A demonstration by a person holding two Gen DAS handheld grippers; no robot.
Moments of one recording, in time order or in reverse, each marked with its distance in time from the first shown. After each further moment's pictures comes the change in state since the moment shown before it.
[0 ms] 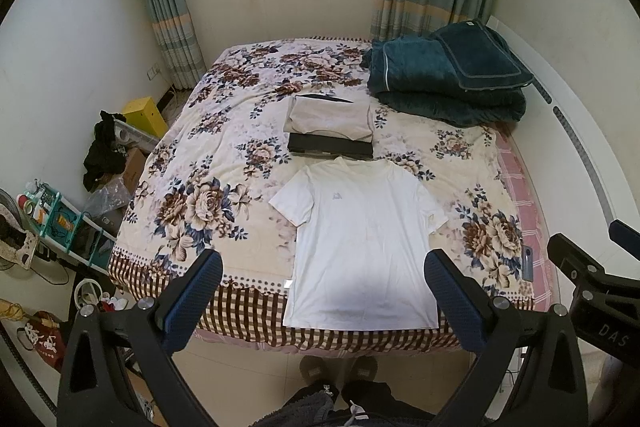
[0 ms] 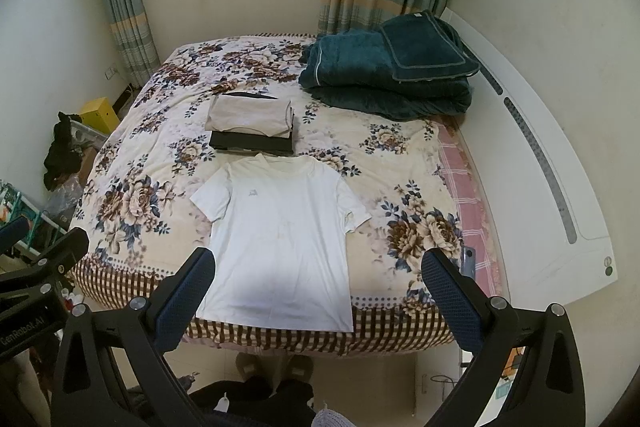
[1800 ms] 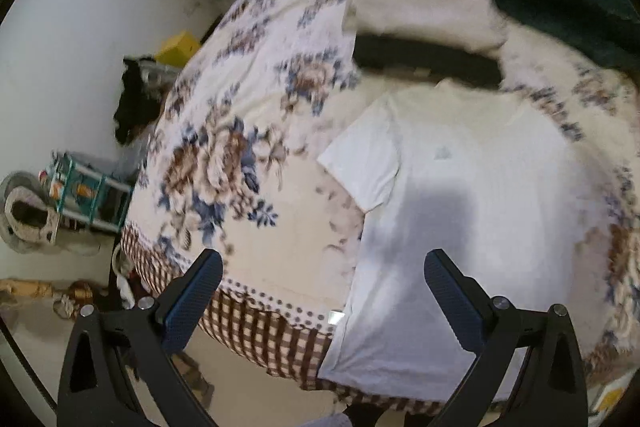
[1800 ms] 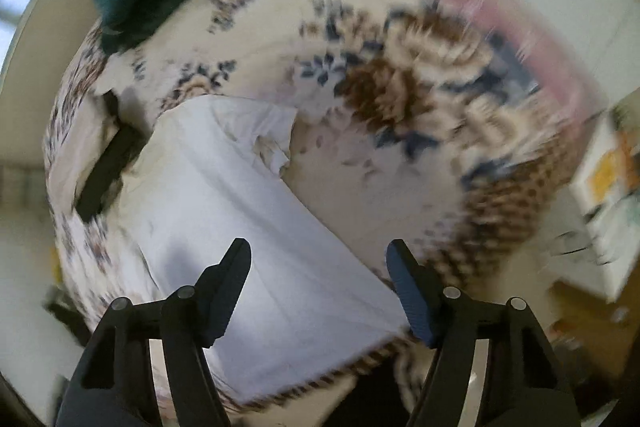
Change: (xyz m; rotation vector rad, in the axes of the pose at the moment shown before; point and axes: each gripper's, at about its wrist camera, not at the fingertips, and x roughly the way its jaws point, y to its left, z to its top) left arm 0.407 0.022 0.006 -0.051 0.295 0.351; right arm 0.535 -0.266 -0.103 0.862 0.473 0.095
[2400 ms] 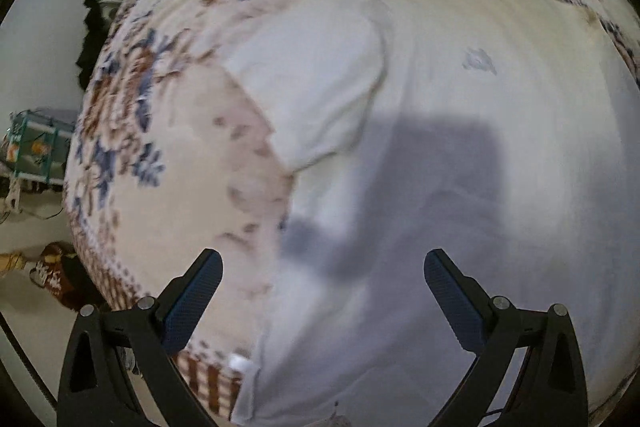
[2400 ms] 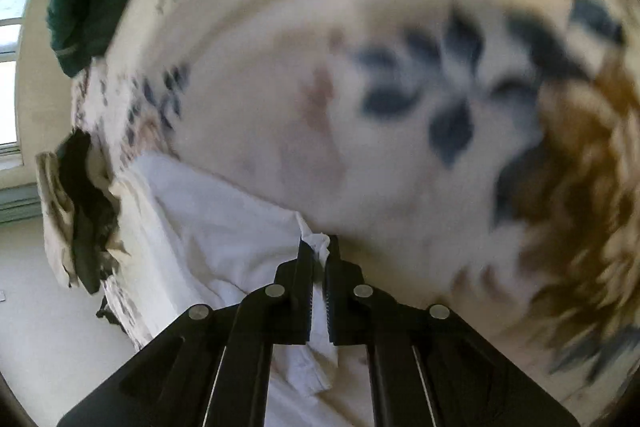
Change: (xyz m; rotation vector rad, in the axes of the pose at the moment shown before) left arm 0.207 -0.100 -0.018 -0.024 0.218 -0.053; right arm 0.244 0.045 0.166 -0.023 0.061 0.221
